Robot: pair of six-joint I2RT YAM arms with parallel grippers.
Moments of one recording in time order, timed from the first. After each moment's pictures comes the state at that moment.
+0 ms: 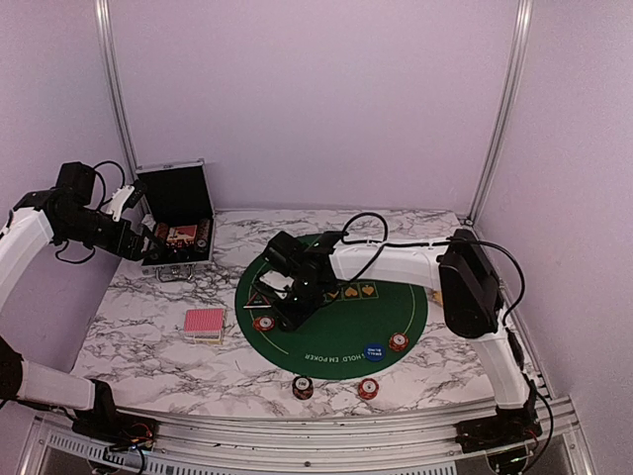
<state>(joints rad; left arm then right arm) 0.04 1.21 1.21 -0.94 0.50 0.31 0.99 2.30 1.93 -0.85 -0.07 0.10</state>
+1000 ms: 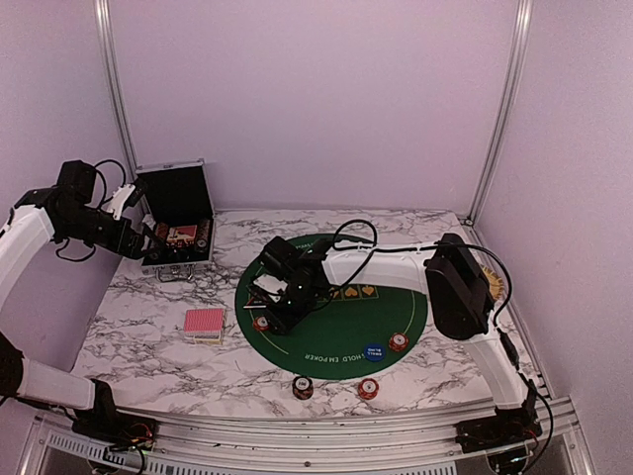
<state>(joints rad) 0.04 1.22 1.23 -0.94 0.50 0.32 0.99 2.37 1.97 -0.79 -0.10 0.10</state>
